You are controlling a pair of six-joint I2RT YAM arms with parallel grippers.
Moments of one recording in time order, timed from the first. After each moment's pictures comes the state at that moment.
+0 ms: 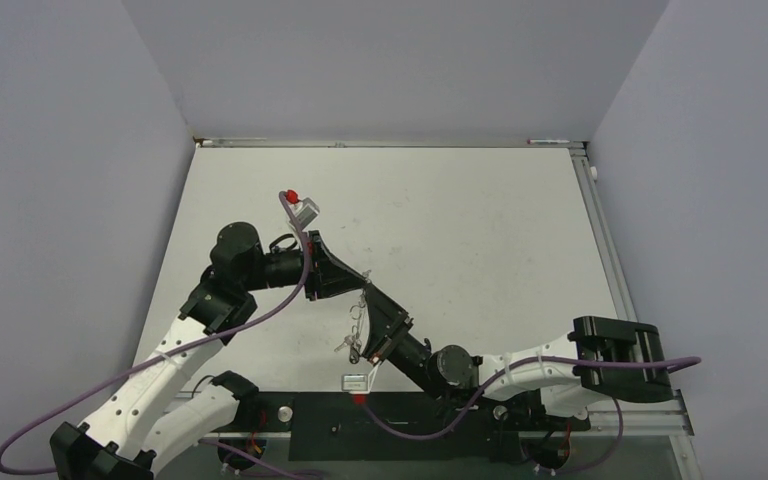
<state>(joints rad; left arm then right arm) -0.52 0.87 0.78 -0.03 0.86 -0.63 1.49 1.38 0.44 1.24 0.55 -1.97</state>
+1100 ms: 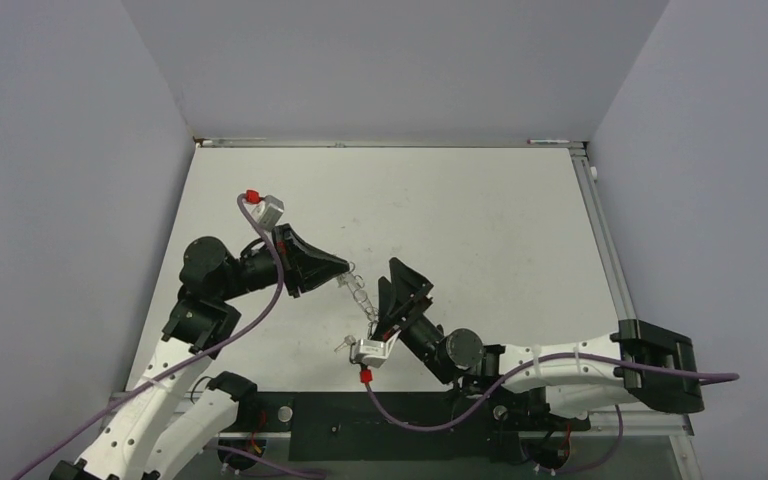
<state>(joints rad) -0.40 0.75 0.75 0.08 0.81 -0.65 1.41 1.24 0.45 1.03 0.60 -1.55</state>
